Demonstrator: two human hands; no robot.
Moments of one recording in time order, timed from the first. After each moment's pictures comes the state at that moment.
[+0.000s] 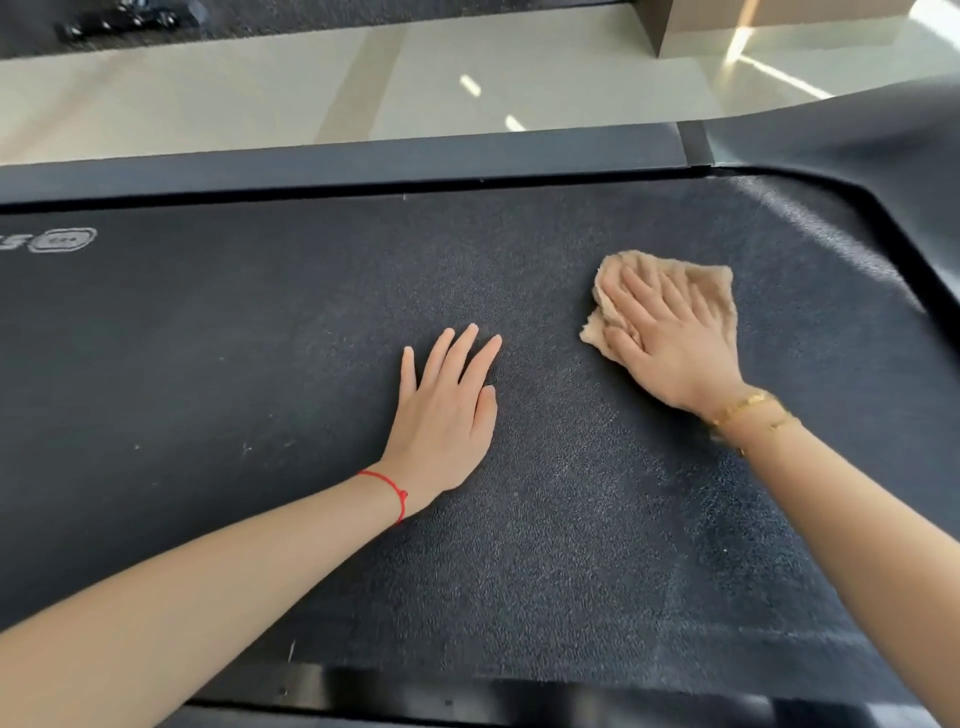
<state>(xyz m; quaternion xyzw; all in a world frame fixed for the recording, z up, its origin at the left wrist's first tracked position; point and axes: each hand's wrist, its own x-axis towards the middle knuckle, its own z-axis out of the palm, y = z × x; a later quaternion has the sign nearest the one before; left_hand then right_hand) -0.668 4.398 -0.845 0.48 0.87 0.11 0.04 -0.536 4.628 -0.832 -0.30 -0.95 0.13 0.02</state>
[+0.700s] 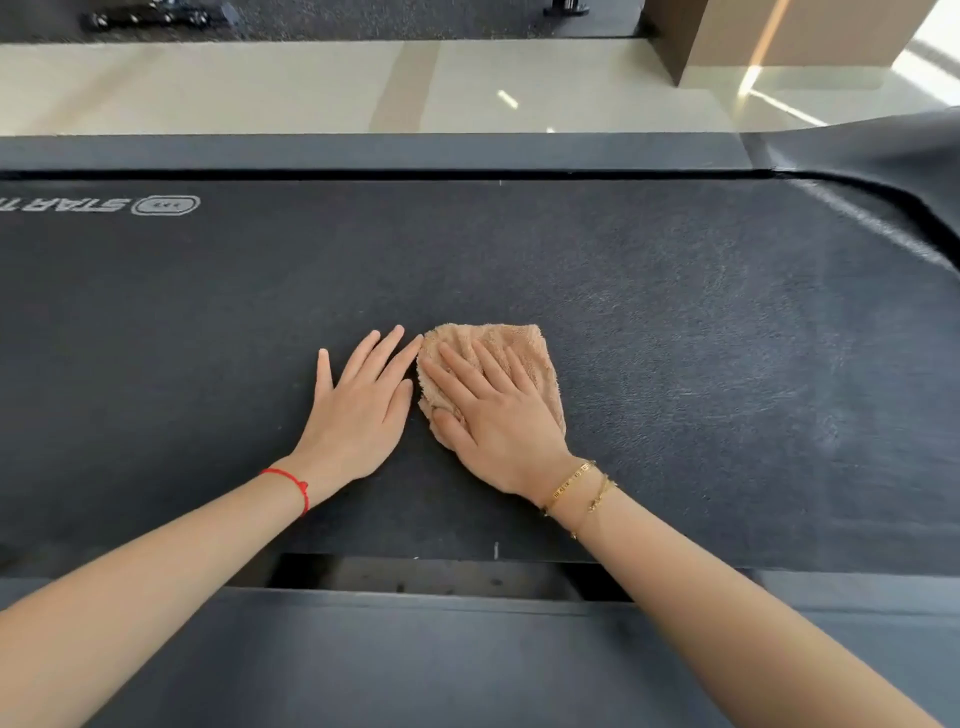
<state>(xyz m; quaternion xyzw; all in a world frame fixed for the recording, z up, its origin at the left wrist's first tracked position) -0.786 4.195 -0.852 0.45 0.88 0.10 0.04 -0.649 4.332 -0.844 -0.13 -0.99 0.11 0.03</state>
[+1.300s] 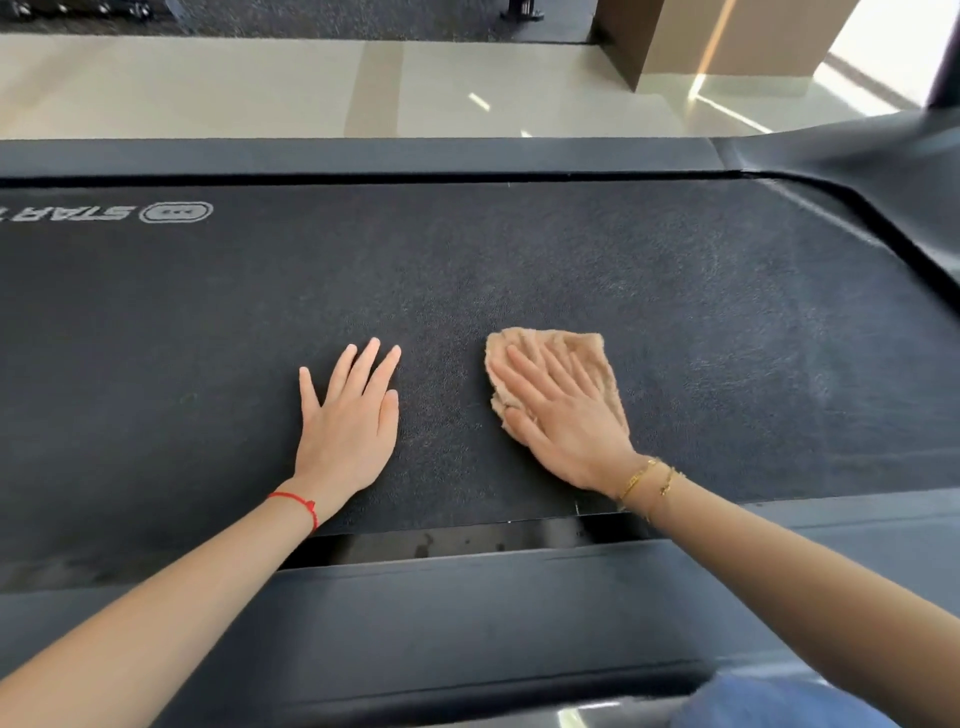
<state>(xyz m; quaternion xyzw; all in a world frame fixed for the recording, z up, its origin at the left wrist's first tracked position) -0.823 4.124 -0.855 0.44 0.89 0.12 0.02 -0.629 4.304 -0.835 -0.19 -0.98 0.09 0.02</state>
